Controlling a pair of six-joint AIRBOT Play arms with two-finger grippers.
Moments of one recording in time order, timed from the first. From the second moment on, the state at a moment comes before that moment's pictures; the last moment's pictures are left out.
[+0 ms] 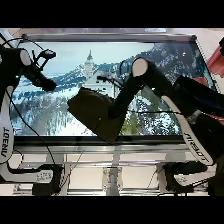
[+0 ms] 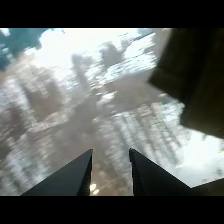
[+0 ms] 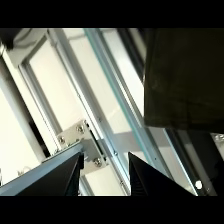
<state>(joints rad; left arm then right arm) 0.00 -1.46 1.57 1.57 -1.43 -1.07 0.53 -1.56 1.68 -0.92 1.72 1.31</state>
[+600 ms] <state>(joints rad) 0.06 -1.54 1.45 1.44 -1.47 -1.04 0.25 -1.27 1.60 -1.04 1.69 1.32</state>
